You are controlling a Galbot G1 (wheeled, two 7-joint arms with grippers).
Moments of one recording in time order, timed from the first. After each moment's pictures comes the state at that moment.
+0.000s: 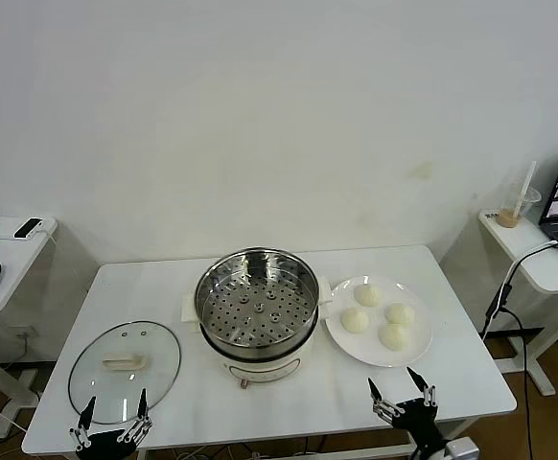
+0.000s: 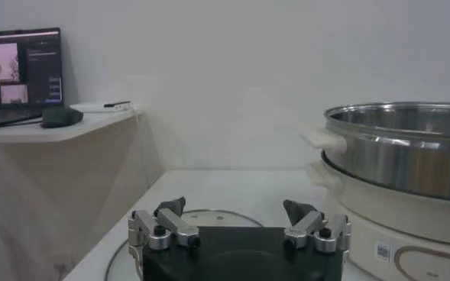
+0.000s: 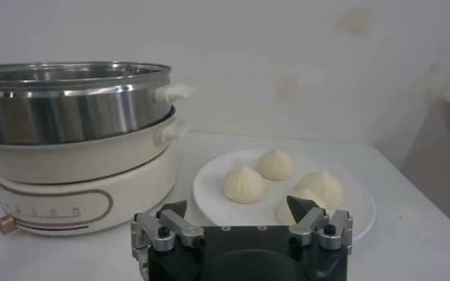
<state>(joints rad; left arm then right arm) 1.95 -1.44 -0.66 -2.17 -0.17 -0.08 -0.17 -1.74 1.27 0.59 2.06 0.21 -0.08 -0.12</state>
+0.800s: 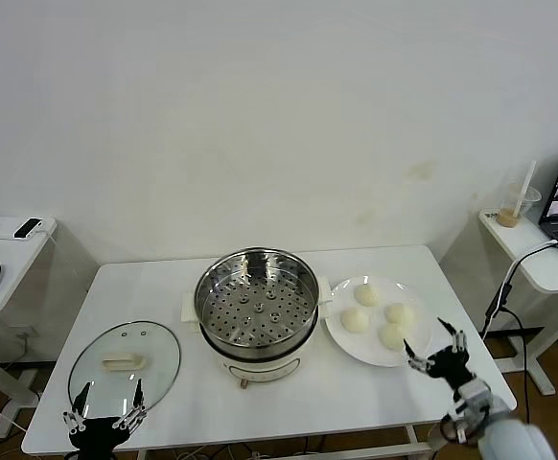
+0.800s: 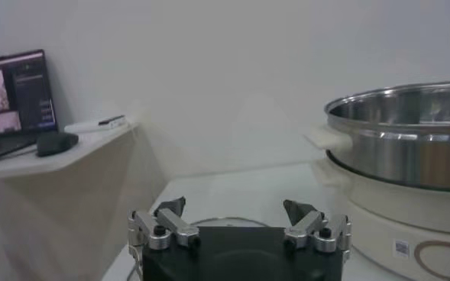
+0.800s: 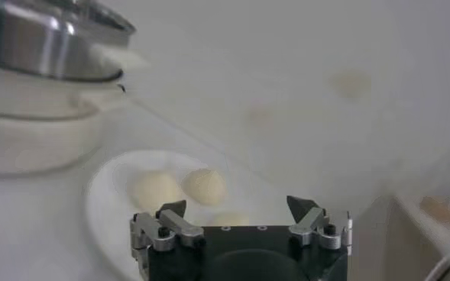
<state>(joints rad) 1.90 -1.45 -0.72 -2.21 -0.05 0.04 -0.11 -1.39 1.03 0.64 1.85 -0.14 -0.13 -0.25</state>
